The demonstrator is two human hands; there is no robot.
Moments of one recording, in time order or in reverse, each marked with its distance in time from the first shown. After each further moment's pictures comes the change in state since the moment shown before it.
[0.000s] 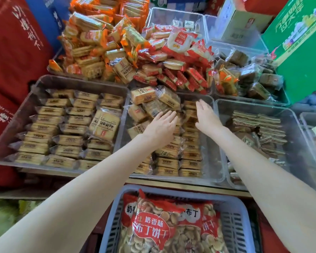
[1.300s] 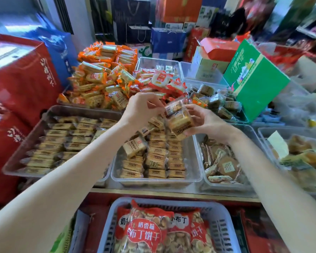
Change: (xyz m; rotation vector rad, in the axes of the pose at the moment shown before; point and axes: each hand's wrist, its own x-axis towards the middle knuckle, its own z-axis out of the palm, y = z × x) left_hand -0.083 0.012 -0.135 -0.880 0.622 -0.108; right_hand -0.130 -0.010 -0.140 0.909 -0.161 -0.308
